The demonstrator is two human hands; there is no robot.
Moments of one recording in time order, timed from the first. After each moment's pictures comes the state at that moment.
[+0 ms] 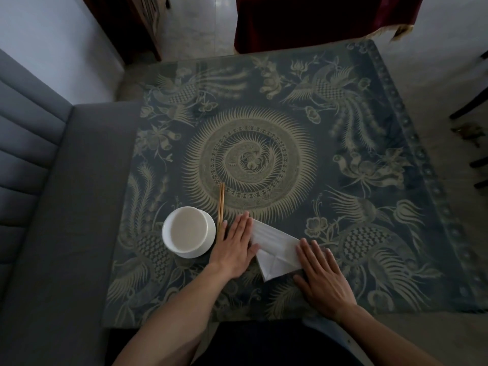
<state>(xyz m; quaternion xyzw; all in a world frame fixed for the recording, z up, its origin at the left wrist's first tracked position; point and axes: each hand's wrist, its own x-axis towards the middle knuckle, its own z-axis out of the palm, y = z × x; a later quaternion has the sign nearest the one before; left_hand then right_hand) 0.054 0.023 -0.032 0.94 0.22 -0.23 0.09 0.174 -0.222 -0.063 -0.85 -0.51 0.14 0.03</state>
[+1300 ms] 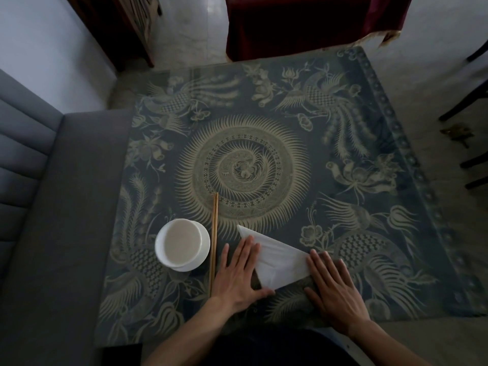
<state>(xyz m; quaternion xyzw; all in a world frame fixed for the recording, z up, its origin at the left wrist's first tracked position) 0.033 -0.011 -0.045 0.96 0.17 -0.16 0.12 0.191 -0.249 -0.057 -0.86 -0.49 0.16 0.01</state>
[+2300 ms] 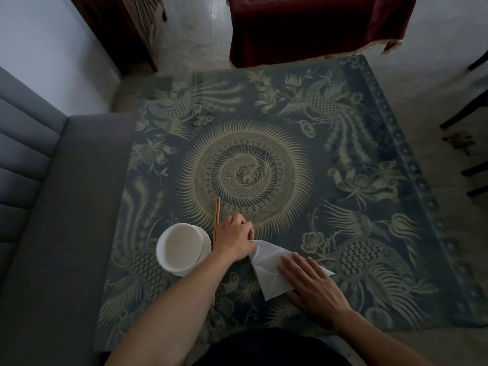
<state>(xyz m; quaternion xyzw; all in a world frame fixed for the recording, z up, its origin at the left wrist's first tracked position) 0.116 0.060 -0.011 0.93 0.27 -0.16 0.17 0.191 -0.201 -0.053 -0.77 -0.62 0.15 0.01</state>
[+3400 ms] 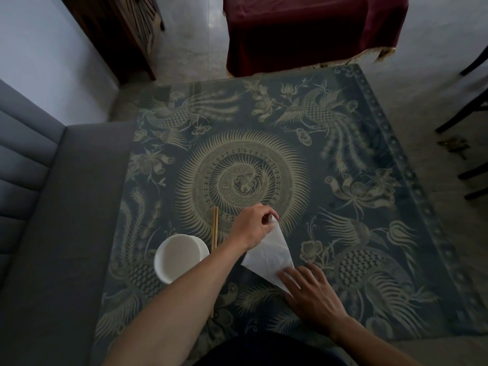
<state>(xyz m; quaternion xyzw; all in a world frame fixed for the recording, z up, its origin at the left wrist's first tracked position) 0.171 0.060 0.022 0.90 0.22 0.01 0.38 0.190 -0.191 -0.049 -0.78 -0.61 0.05 0.07</state>
